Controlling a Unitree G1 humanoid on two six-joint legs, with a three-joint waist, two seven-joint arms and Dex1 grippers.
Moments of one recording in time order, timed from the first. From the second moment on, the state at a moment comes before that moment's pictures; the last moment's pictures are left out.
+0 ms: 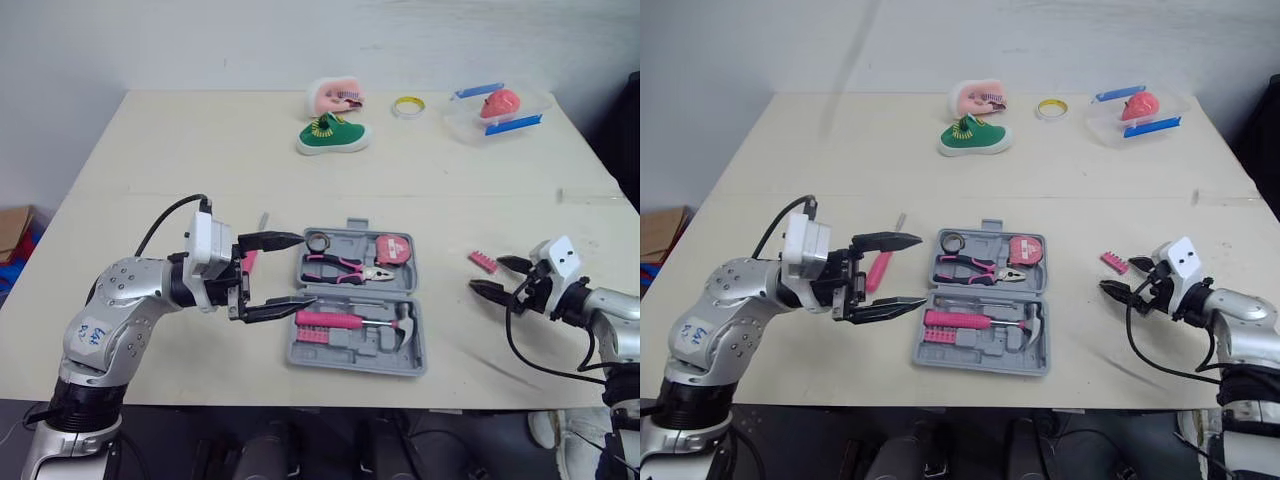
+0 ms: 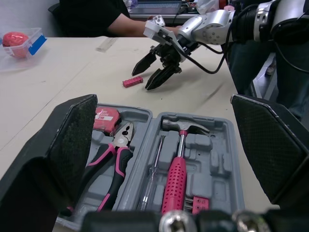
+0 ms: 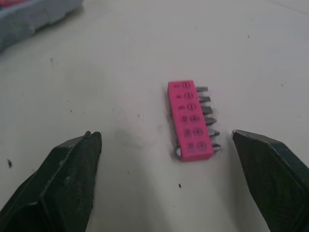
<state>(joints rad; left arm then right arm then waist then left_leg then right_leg) -0.35 0.65 0.05 -0.35 -0.66 0.39 -1.00 -0.47 -0.80 -0.16 0.73 0.26 0.00 1.07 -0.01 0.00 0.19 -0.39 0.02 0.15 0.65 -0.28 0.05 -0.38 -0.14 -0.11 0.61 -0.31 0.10</state>
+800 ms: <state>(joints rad) -0.28 0.66 0.05 -0.42 -0.67 0.43 -1.04 -0.64 -0.77 -0.16 1.05 0.20 -0.15 1.16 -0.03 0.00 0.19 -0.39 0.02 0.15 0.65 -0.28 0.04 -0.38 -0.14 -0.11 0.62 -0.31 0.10</state>
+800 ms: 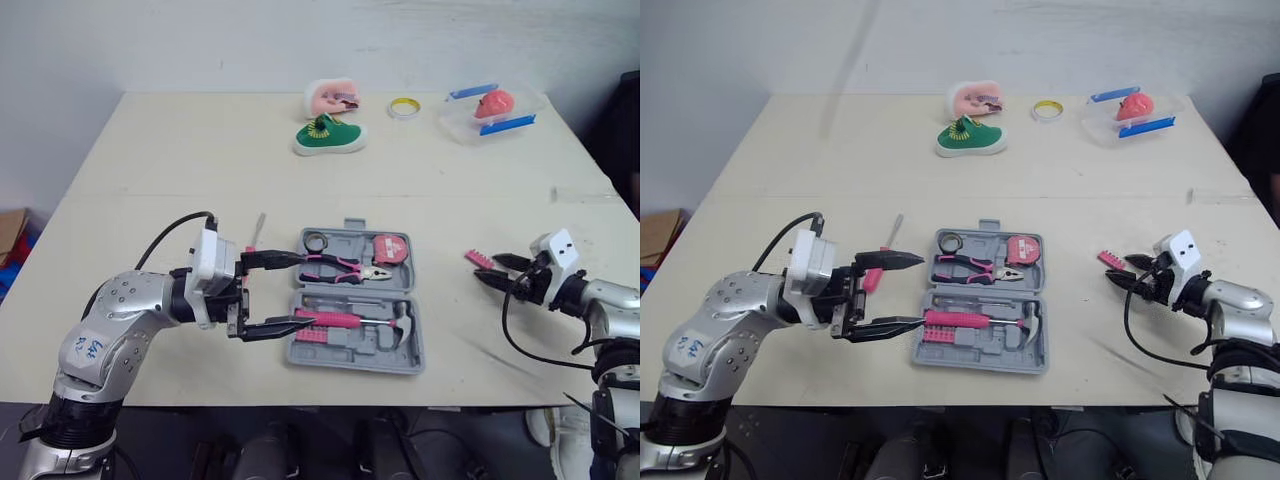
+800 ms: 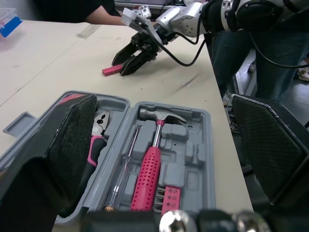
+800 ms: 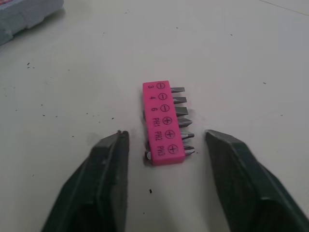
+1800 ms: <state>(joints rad) -0.30 0.66 -0.02 -0.26 -0.55 0.21 -1.22 -0.16 -1.01 -0.12 -0.41 0.59 0.57 1.20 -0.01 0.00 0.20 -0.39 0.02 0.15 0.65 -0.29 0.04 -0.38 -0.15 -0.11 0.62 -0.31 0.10</state>
